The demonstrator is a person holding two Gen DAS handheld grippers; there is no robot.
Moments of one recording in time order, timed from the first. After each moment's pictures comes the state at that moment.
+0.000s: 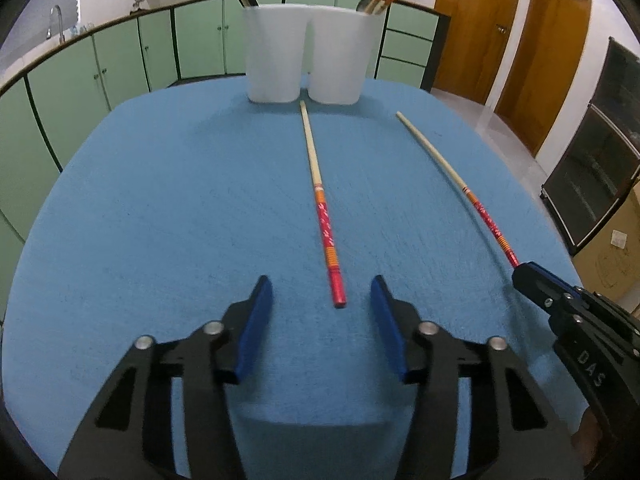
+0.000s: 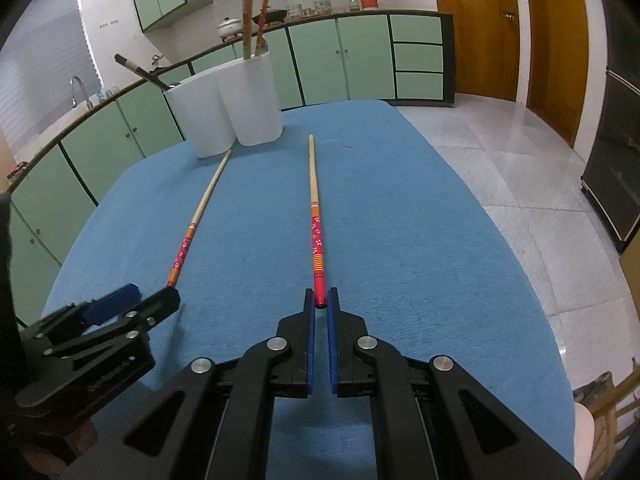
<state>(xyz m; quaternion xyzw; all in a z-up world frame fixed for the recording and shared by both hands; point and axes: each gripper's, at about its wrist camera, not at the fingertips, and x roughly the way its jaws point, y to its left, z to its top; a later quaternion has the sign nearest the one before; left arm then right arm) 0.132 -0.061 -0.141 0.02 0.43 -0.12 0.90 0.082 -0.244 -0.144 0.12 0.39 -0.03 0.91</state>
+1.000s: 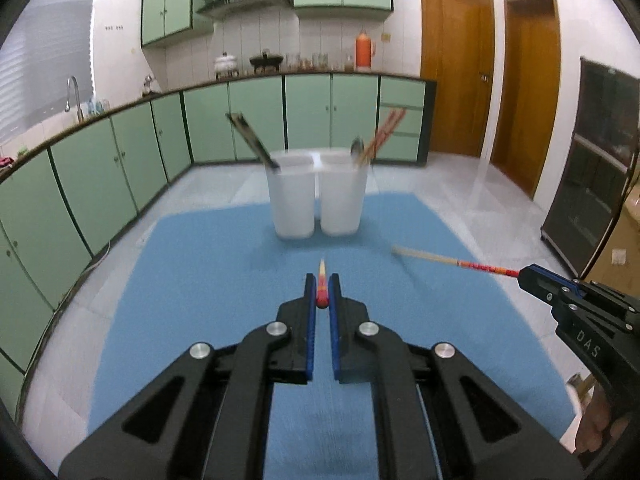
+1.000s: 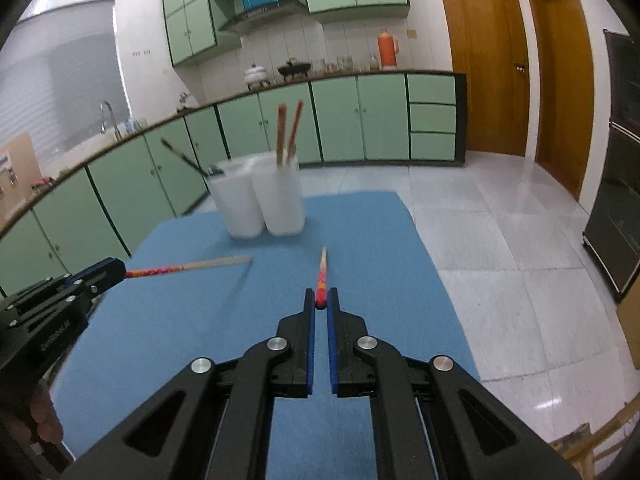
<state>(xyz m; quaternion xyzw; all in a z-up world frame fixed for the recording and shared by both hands) 0.097 -0.039 -0.012 0.04 0.29 -0.12 0.95 0.058 -0.258 -0.036 0.10 0.29 0.00 0.95</state>
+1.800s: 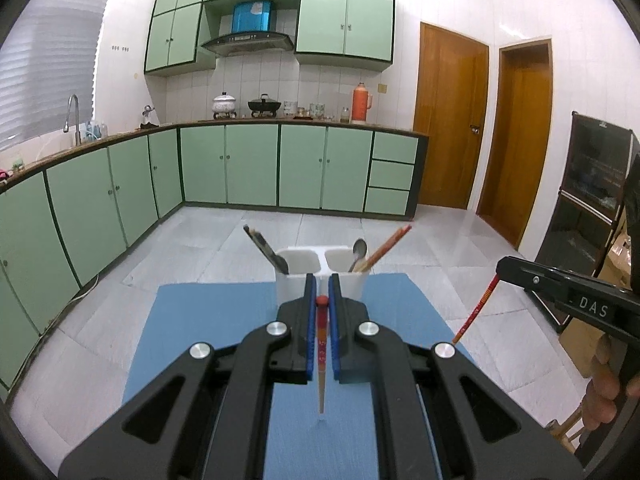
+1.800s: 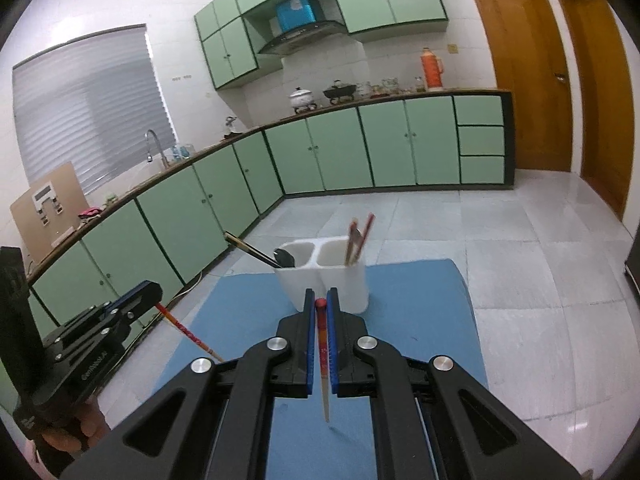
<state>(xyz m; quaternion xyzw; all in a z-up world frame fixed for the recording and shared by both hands) 0.130 -0.017 0.068 0.00 0.21 -0.15 0.97 0.109 -0.246 0.069 0.11 0.26 0.10 0.95</state>
